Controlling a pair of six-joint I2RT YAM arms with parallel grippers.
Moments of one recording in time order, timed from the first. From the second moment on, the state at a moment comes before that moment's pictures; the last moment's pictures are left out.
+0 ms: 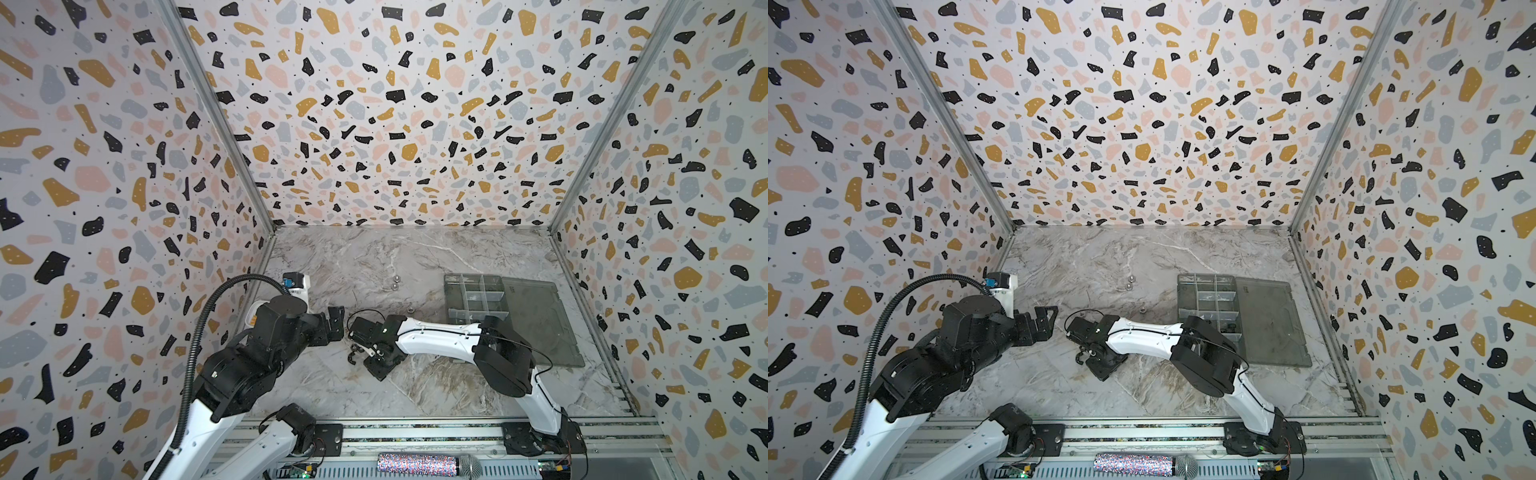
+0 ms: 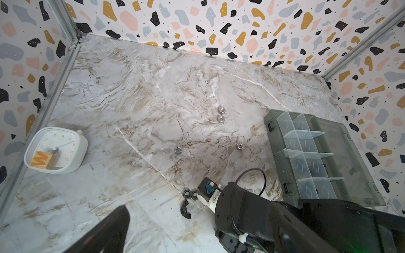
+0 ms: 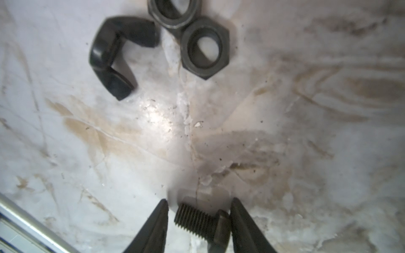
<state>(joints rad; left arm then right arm) -0.56 0.71 1.13 -1.06 -0.25 -0.48 1.19 2.16 1.66 -0.88 -0.05 0.34</state>
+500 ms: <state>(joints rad) -0.56 0.76 1.13 -1.05 -0.24 -0.45 1.19 2.13 1.60 -0.86 -0.01 0.35</state>
